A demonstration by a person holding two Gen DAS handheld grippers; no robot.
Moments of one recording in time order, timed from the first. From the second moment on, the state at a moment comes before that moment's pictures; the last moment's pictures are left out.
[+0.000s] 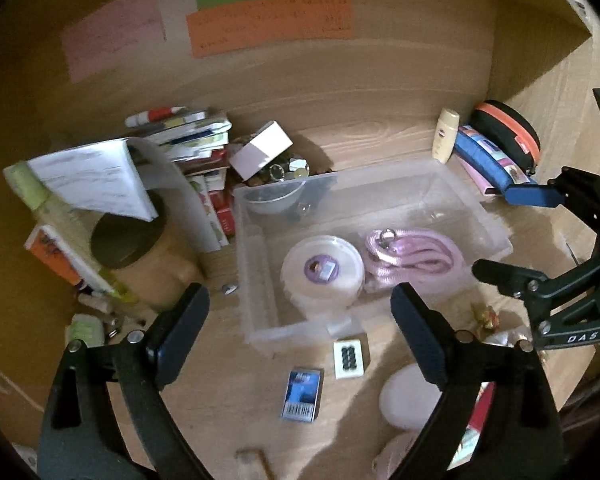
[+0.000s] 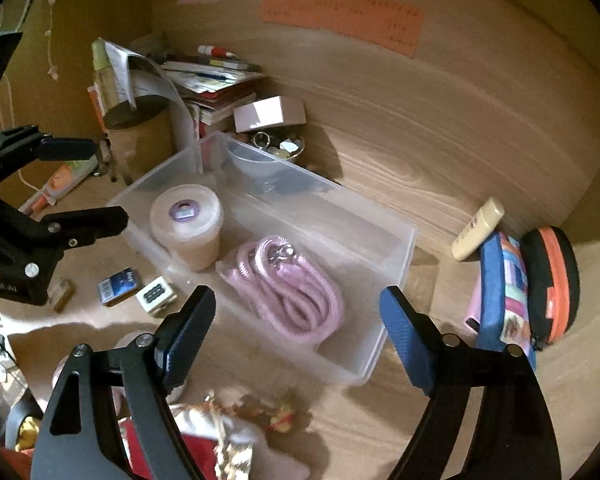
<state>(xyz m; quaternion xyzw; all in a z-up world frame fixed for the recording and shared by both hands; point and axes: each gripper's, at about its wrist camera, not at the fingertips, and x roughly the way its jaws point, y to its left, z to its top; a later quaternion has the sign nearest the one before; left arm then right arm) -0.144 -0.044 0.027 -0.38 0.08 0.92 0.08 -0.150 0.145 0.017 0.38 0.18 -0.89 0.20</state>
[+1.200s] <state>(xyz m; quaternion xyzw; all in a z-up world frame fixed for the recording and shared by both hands) -0.038 -0.113 -0.061 -0.44 0.02 0.90 0.00 0.028 0.209 -0.051 0.42 0.07 -0.88 0.21</state>
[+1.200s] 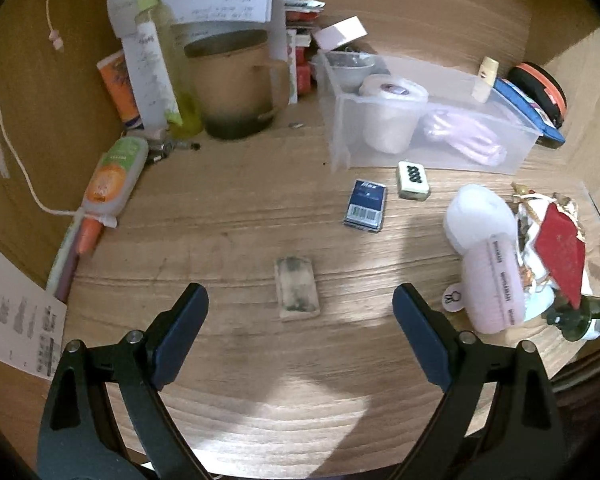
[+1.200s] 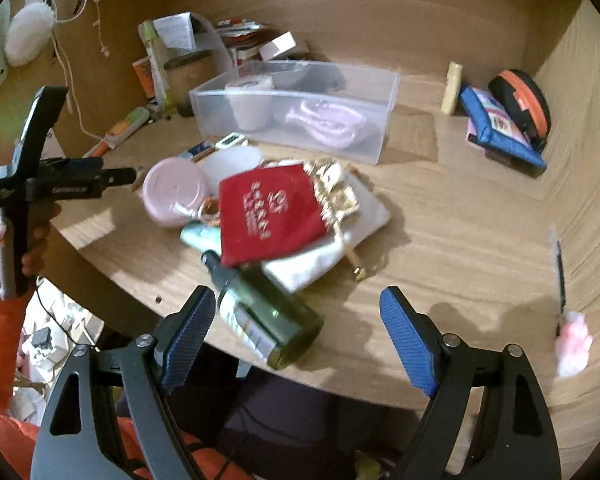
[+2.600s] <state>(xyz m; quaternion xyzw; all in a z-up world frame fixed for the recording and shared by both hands) -0.049 -0.111 -0.075 -0.44 0.01 0.90 0.02 0.021 0.178 -0.036 0.39 0.12 -0.88 0.24</state>
